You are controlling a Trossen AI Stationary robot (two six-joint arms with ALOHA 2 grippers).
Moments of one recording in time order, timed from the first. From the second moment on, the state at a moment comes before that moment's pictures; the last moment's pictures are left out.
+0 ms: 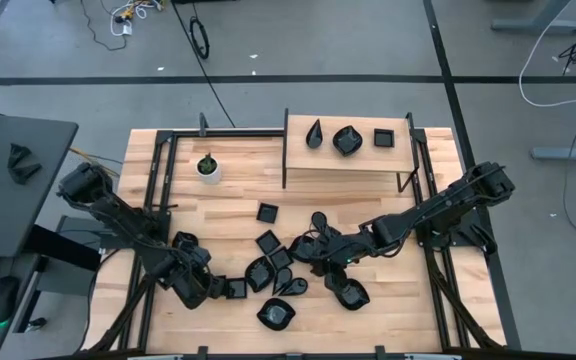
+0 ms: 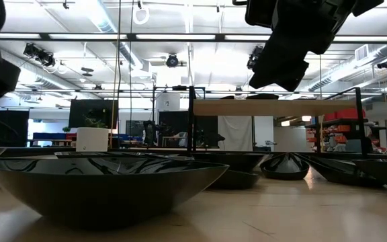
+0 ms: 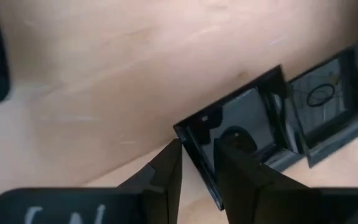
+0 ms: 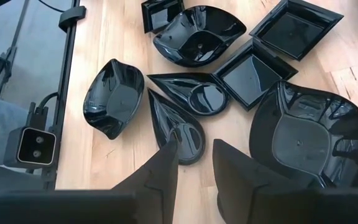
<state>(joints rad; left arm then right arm) -0.80 1.45 0.66 -0.48 -0.17 -1.96 0.37 1.58 0.92 -0.11 0.04 0.55</state>
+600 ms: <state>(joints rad) -0.77 1.39 0.66 -0.55 -0.12 -1.90 0.36 1.46 0.92 -0.27 0.03 0.65</state>
